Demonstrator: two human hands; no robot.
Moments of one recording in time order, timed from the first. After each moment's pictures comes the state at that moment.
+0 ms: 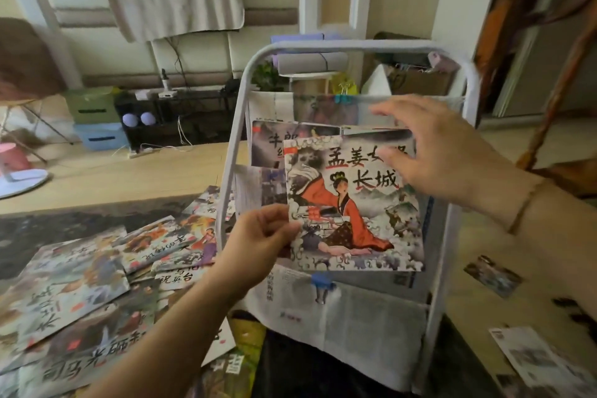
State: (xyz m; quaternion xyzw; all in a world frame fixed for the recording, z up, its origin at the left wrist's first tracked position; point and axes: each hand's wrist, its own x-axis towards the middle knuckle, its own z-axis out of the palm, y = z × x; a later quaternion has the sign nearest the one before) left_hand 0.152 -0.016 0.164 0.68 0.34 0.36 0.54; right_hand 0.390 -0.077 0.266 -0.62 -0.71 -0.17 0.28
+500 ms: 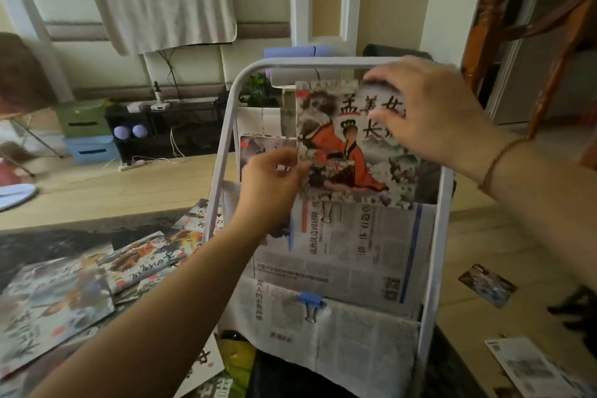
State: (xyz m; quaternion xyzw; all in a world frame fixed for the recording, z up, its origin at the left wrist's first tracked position) left_hand 0.211 0.042 0.211 0.74 0.35 0.47 0.35; right_hand 0.406 -0.053 0.311 -0.62 -0.68 -0.29 0.27
